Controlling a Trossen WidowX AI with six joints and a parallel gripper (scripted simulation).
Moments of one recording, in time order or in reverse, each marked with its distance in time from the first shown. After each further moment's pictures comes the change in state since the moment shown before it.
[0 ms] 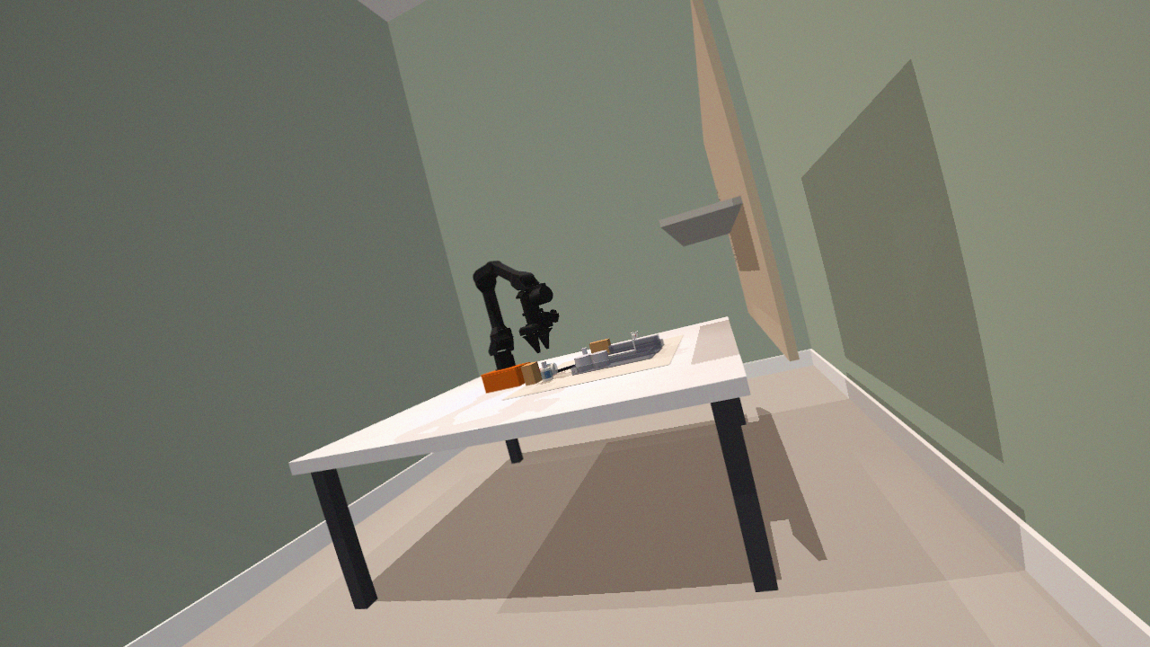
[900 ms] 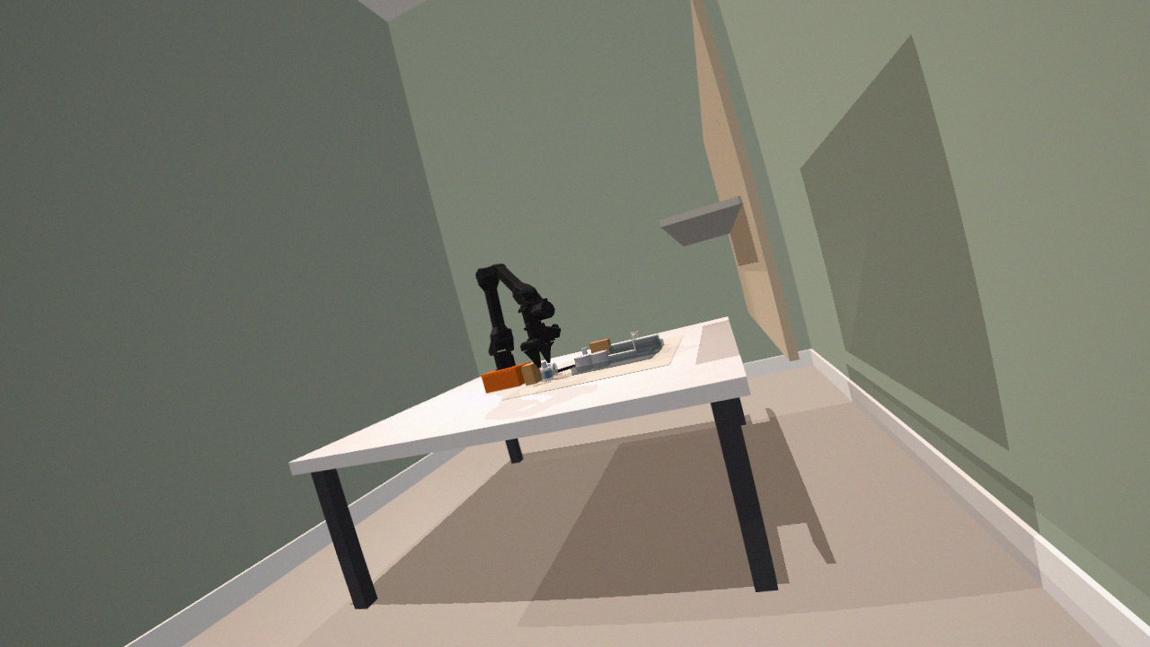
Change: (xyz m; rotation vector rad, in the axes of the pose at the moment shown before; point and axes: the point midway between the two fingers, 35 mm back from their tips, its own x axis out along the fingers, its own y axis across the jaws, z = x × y) arm 0.051 -0.006 -0.009 0.020 0.019 0.000
